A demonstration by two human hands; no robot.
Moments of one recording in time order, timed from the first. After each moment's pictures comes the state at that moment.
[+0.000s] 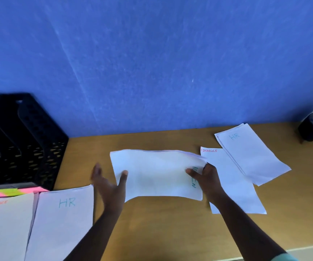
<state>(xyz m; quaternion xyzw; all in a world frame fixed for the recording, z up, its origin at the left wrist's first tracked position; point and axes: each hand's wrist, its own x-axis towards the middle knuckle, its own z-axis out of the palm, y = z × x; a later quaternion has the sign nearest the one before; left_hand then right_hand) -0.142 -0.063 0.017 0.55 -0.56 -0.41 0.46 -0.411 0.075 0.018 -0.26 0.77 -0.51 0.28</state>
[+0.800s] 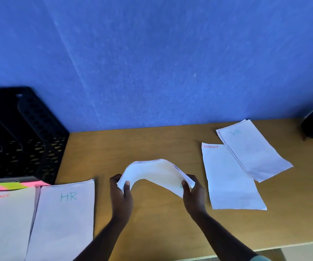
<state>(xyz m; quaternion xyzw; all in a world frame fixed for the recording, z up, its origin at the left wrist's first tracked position) -0.135 -0.031 -0.035 0.54 -0.60 -0.43 0.40 -0.339 0.094 -0.040 -0.29 0.81 -0.48 0.17</state>
